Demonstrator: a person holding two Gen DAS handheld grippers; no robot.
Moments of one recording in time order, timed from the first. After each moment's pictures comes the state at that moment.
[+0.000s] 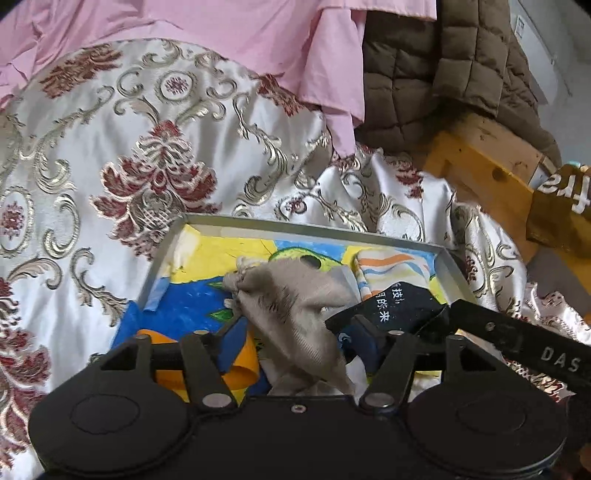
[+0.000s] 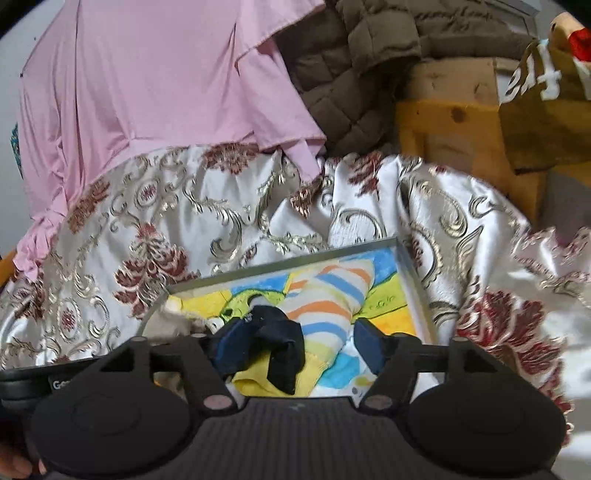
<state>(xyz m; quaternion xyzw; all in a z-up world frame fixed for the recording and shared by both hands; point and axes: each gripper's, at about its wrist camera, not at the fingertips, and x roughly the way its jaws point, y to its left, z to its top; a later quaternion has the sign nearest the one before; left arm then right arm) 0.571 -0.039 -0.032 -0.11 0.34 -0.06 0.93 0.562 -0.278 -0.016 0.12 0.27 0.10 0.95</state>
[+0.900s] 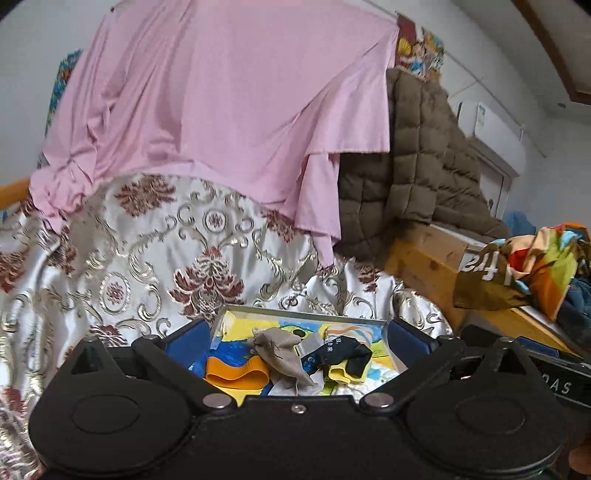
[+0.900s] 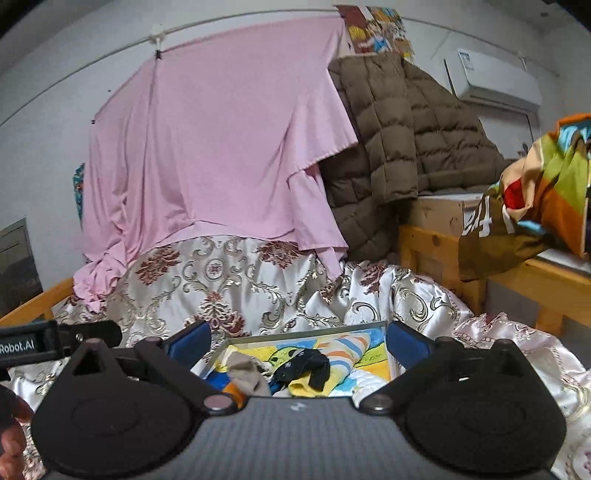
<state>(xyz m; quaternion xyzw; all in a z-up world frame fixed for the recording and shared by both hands) 0.348 -0.038 0.090 -0.10 0.17 -0.03 0.98 0.357 -0.282 0.078 0.07 0.13 0.12 0.98</state>
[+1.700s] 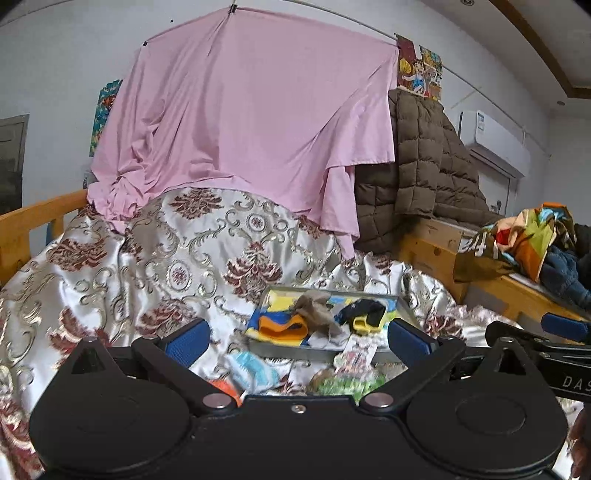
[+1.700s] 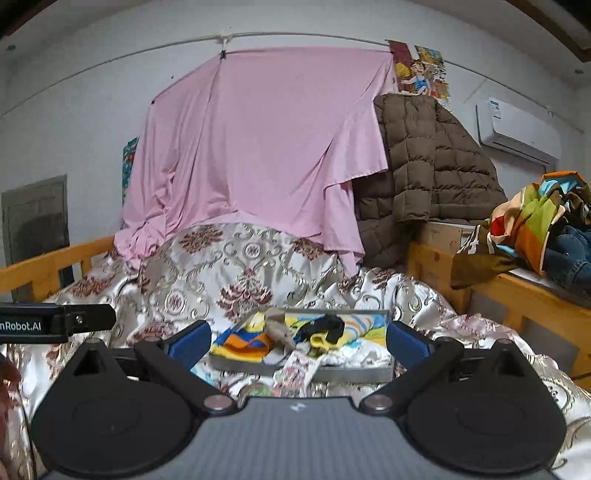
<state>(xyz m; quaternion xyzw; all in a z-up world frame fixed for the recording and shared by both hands) 0.176 -0.024 0.062 -0.08 0.14 0.01 0.99 0.199 -0.258 0.058 -0.02 0.10 0.14 0.99</state>
